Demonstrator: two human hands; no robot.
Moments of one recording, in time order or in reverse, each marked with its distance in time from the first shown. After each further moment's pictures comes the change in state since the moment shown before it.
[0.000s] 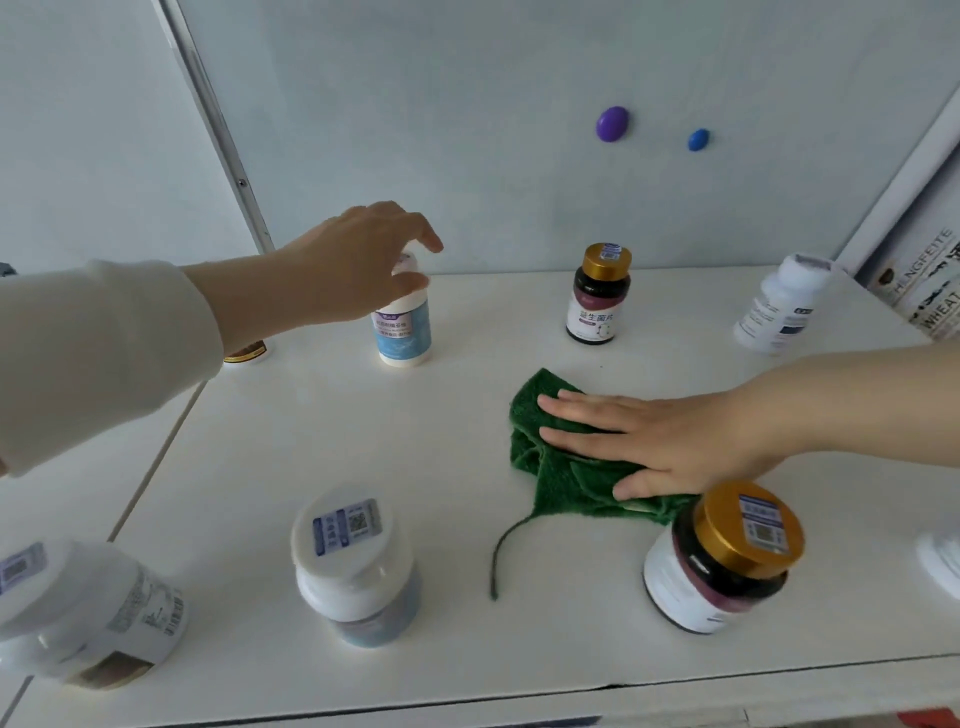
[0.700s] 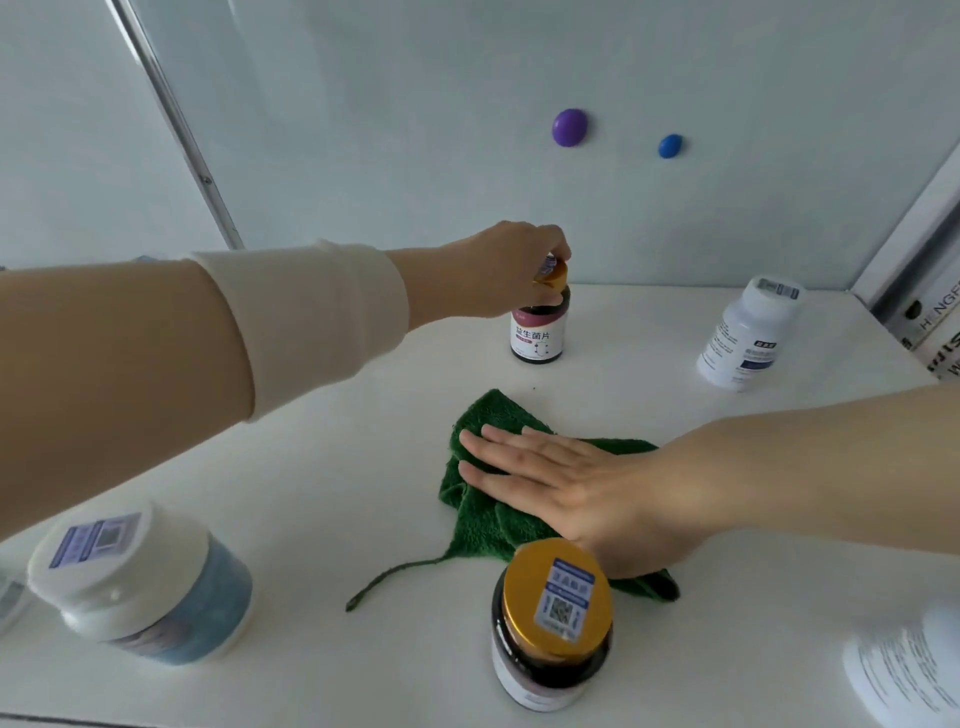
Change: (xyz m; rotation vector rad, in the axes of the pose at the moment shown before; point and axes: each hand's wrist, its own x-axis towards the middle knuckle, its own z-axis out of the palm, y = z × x) left_hand 0.086 0.135 0.033 -0.180 -0.106 -0.008; right_hand -0.011 0.027 0.019 -0.070 0.061 -0.204
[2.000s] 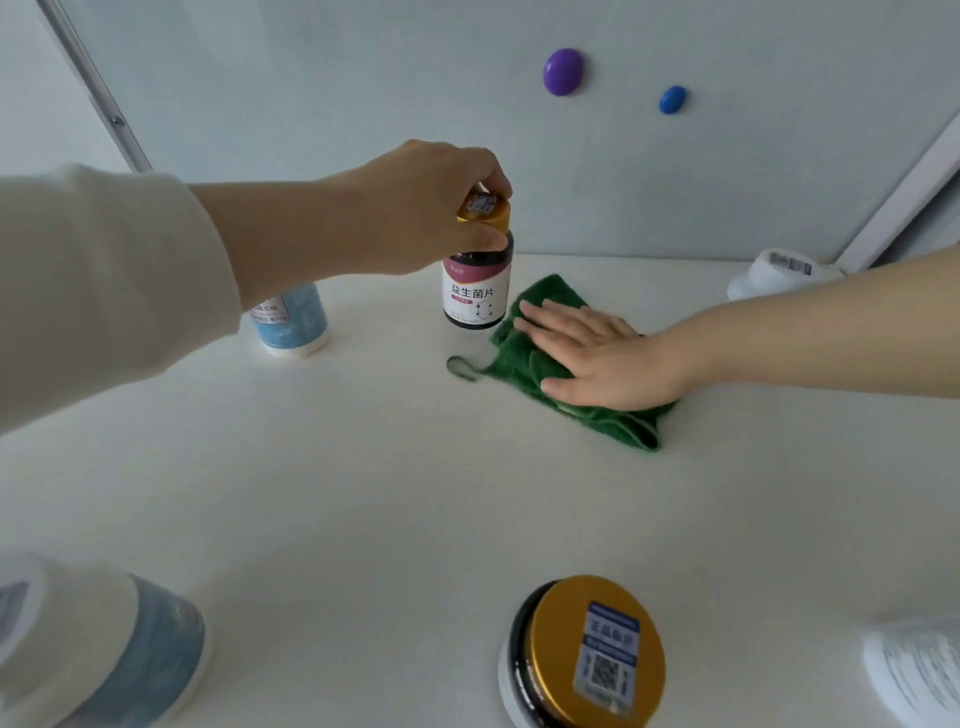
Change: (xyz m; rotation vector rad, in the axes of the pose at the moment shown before) left_hand -0.022 -0.029 -0.026 0.004 0.078 -0.015; right_hand 0.035 0.086 -0.022 0.045 0.228 0.373
